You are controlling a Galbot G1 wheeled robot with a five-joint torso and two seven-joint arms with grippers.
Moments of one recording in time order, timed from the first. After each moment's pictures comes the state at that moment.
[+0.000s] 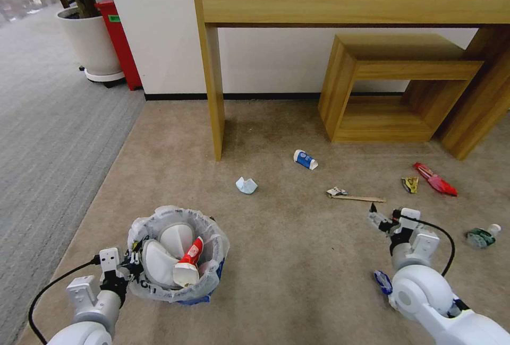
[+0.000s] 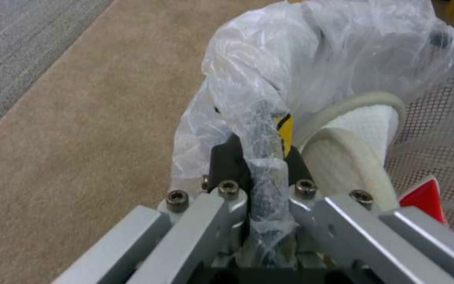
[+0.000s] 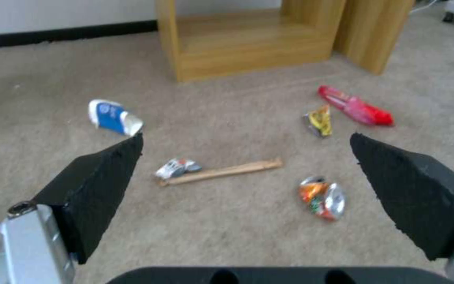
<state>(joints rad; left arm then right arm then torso) 1.67 -1.30 -0.76 -2.08 -0.48 0.33 -0.05 -1.36 0.81 0.36 1.93 0.81 -0.08 0.69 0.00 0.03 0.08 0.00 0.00</state>
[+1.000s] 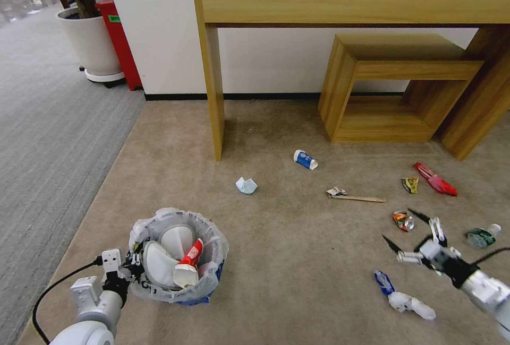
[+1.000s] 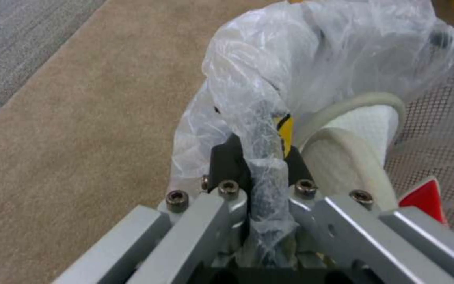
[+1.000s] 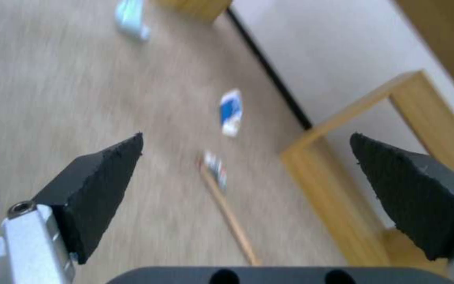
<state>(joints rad) 1.65 -1.30 -0.74 -2.01 -0.47 0.30 -0.03 -1.69 0.49 0.54 1.49 0.02 0.64 0.06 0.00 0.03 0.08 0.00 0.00</state>
